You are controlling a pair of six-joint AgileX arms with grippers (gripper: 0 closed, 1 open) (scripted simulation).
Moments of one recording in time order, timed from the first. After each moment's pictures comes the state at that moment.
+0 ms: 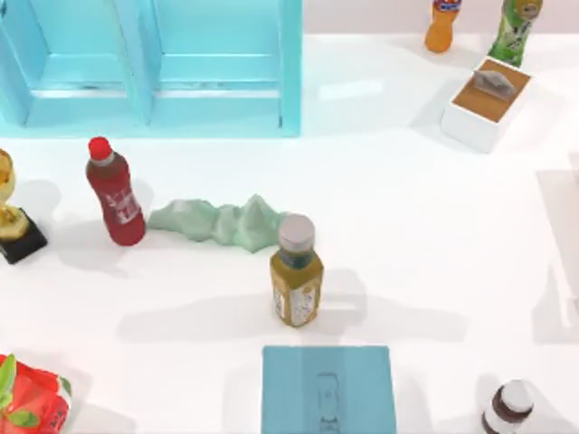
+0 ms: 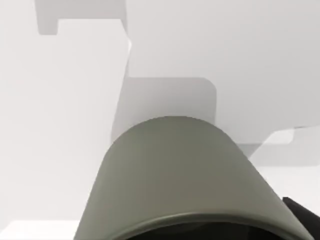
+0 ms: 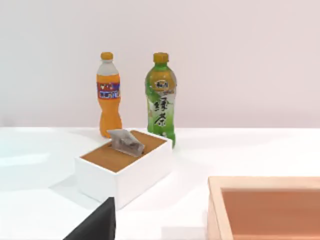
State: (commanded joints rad) left arm 0.83 1.86 1.19 -0.90 0.00 2.43; right arm 0.00 0.00 0.00 0.00 0.00 0.00
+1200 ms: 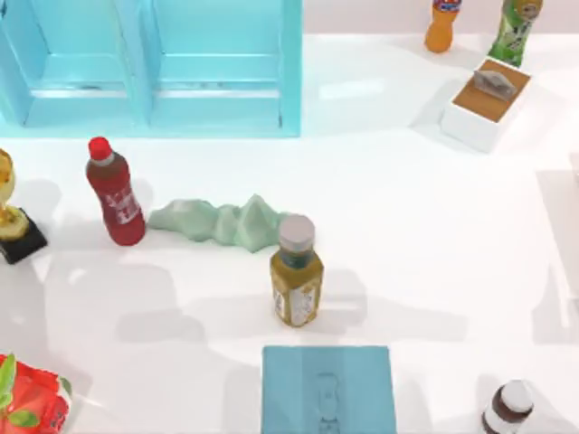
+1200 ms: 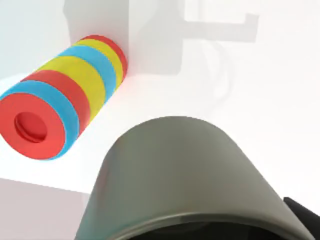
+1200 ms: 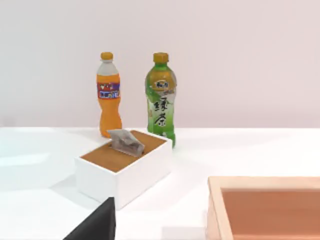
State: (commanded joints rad) left arm 0.42 1.68 1.40 -1.06 -0.01 1.97; right arm 0.00 0.00 0.00 0.00 0.00 0.00
